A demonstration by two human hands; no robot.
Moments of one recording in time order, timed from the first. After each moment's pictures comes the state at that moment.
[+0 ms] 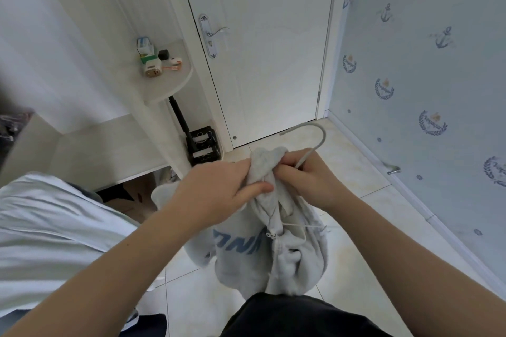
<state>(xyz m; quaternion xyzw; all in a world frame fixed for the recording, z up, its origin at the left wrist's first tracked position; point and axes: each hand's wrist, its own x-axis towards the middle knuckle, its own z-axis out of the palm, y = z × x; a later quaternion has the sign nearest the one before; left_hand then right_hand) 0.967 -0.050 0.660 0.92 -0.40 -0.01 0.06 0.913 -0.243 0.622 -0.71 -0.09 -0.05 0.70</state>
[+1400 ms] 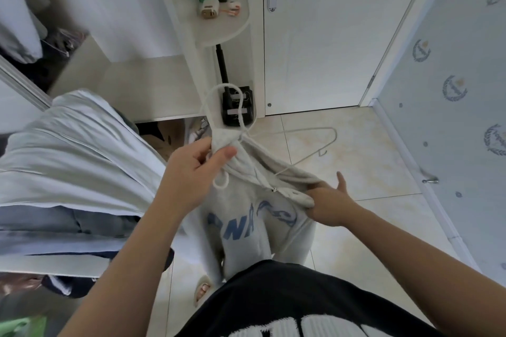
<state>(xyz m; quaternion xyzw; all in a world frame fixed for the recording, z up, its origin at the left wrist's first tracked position) 0.939 0.049 0.594 0.86 -0.10 0.04 0.51 0.931 -0.247 0.451 -0.96 -0.11 0.23 0.09</state>
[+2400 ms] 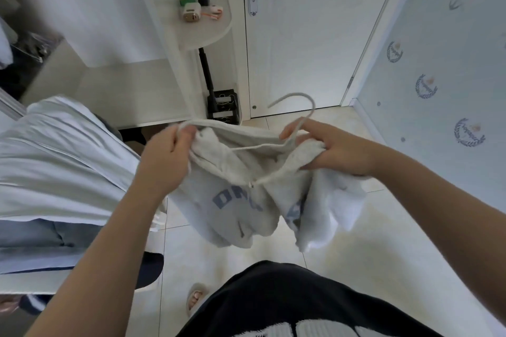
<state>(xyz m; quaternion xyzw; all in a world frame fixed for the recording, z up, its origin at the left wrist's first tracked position) 0.968 0.065 0.604 0.92 -0.04 0.07 0.39 0.935 -0.247 0.632 -0.83 -0.16 0.21 0.49</state>
